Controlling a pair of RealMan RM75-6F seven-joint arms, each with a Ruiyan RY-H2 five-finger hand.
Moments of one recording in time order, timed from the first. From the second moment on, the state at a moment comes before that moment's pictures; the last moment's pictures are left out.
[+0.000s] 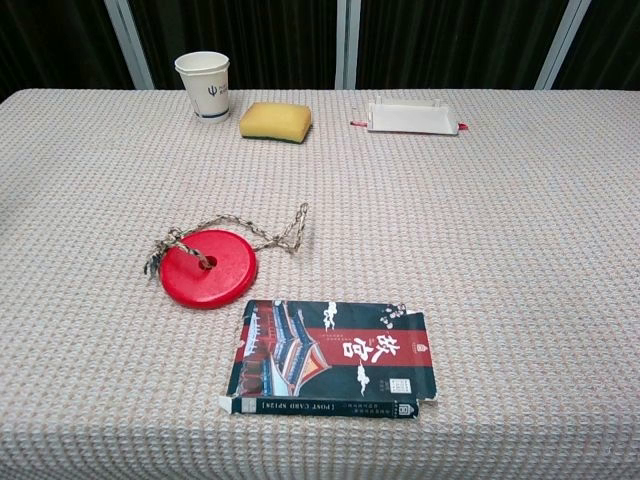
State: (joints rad) left arm -0.15 -1.20 -0.06 -1.61 1.52 1.49 0.08; right arm 0.06 -1.16 0.07 -1.61 -1.48 1.48 -0.05
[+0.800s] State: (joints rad) left arm -0.14 -1.21 -0.05 -1.56 1.52 1.50 0.03; right arm 0.41 -1.14 0.16 -1.74 -1.49 1.08 -0.27
